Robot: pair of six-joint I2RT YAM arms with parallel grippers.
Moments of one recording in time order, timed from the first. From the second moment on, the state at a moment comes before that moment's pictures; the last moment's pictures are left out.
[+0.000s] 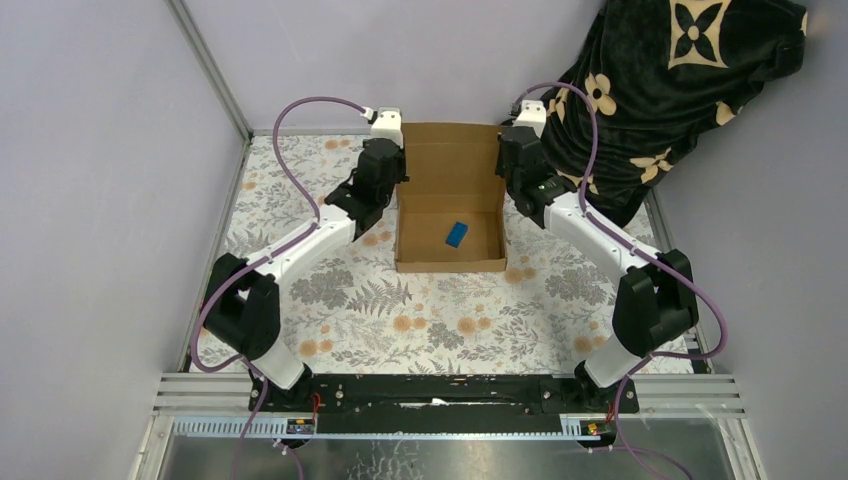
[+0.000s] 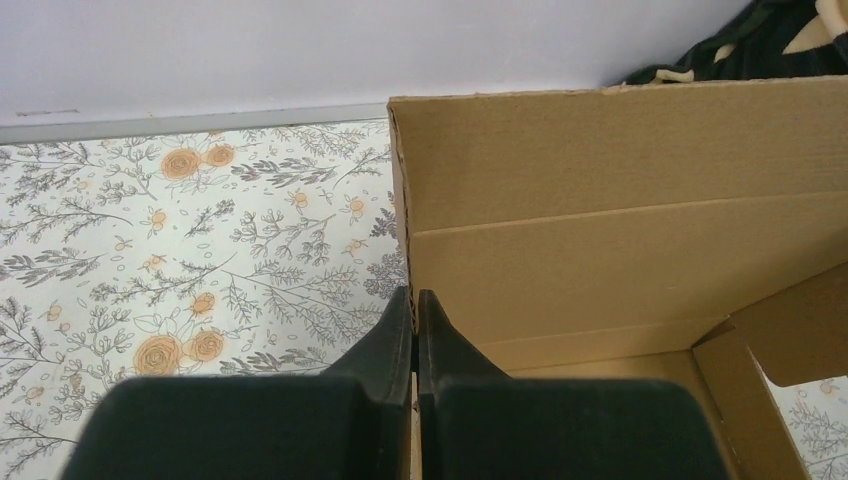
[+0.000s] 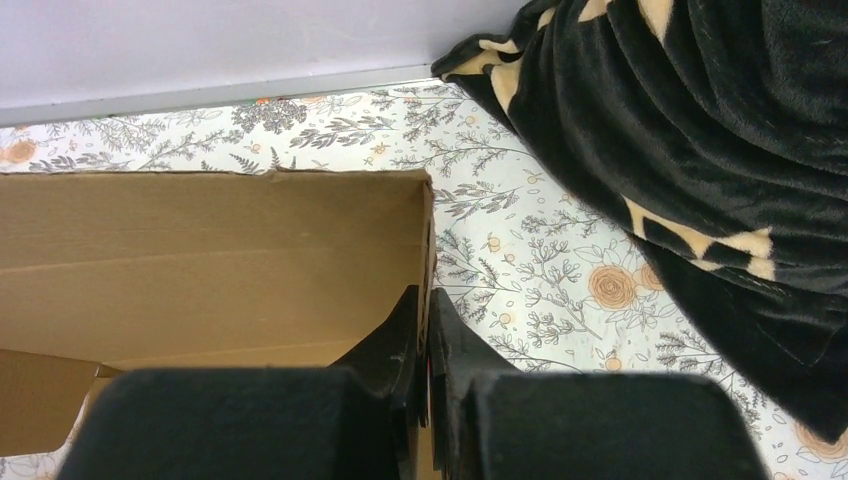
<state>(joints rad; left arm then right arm) -0.53 1.61 1.25 0.10 -0.39 -0.16 0.48 1.62 1.31 -0.09 0.49 0.24</state>
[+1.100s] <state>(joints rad) -0.65 1.50 1.06 0.20 -0.54 -0.22 0.55 1.48 1.10 0.03 0.60 0.29</state>
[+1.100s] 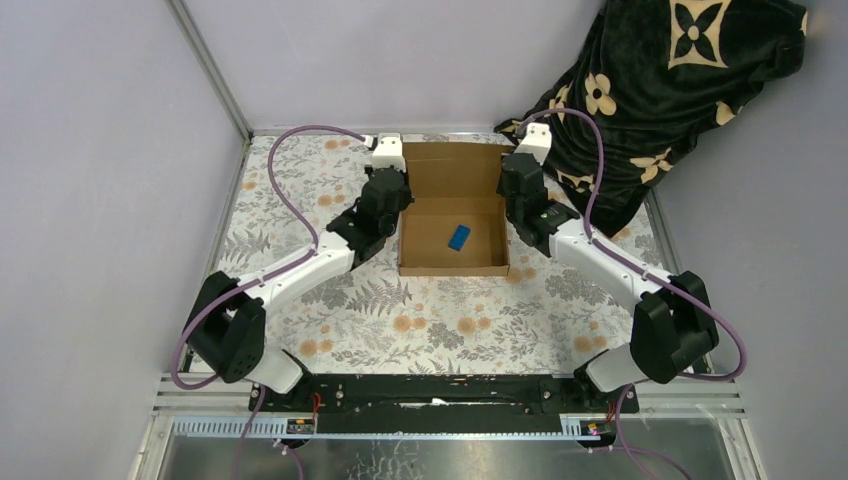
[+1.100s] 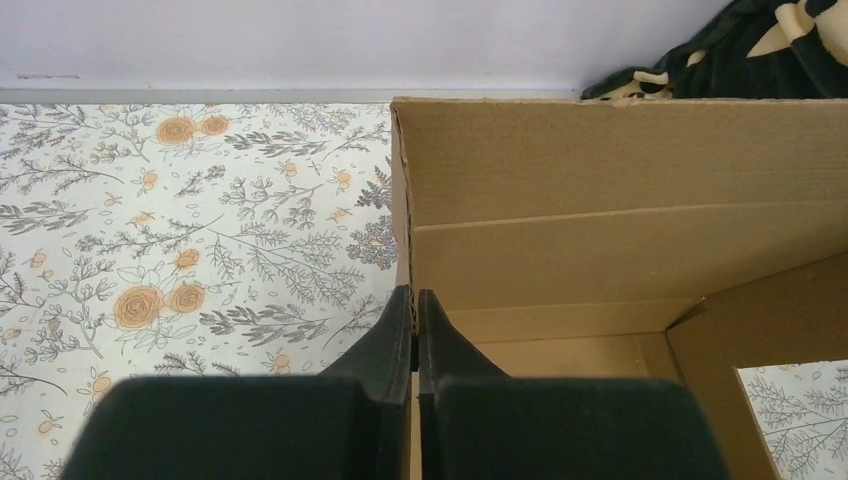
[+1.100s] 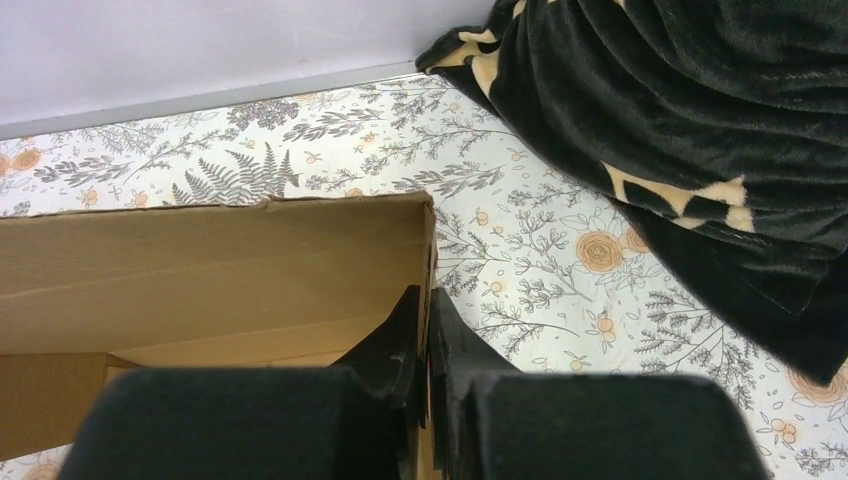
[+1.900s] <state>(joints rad) -0.72 1.46 0.88 0.23 -0.60 -0.24 0.62 1.44 0.94 0.03 0.65 0.29</state>
